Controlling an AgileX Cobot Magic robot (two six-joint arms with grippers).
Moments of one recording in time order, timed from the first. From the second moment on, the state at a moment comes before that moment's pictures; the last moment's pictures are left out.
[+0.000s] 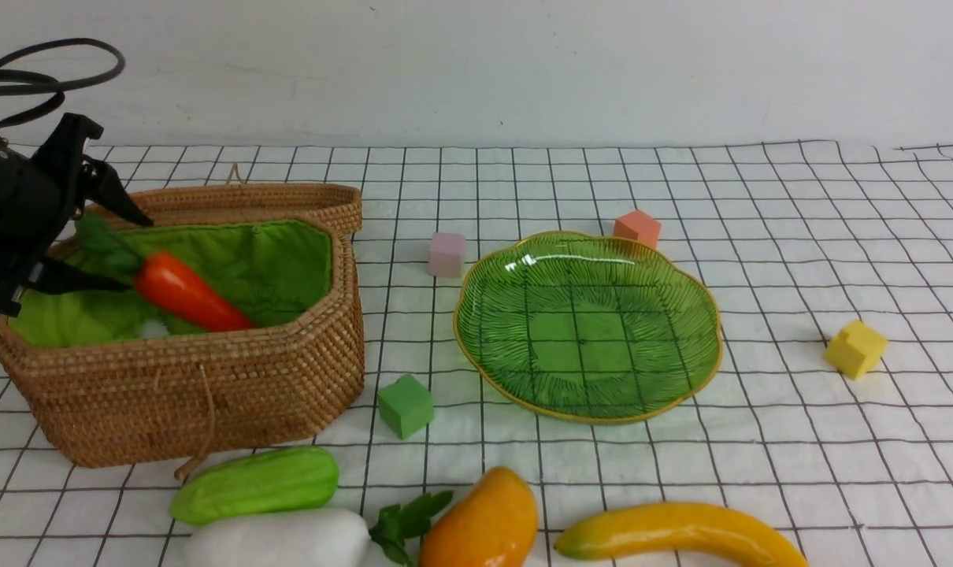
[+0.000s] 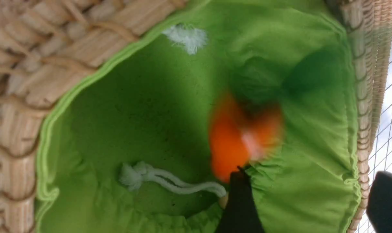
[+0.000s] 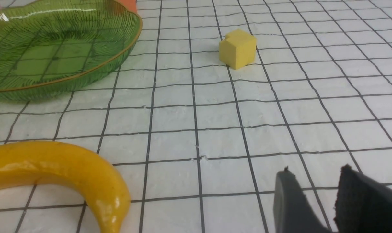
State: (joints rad) right arm 0.00 -0.01 0.01 -0.06 0.39 0.08; left arm 0.22 1.77 -1.44 -0.54 0.86 -0.69
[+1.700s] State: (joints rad) right arm 0.00 -0.01 0.01 -0.06 0.39 0.08; left arm -0.44 1.73 -1.09 -0.17 1.09 0.72
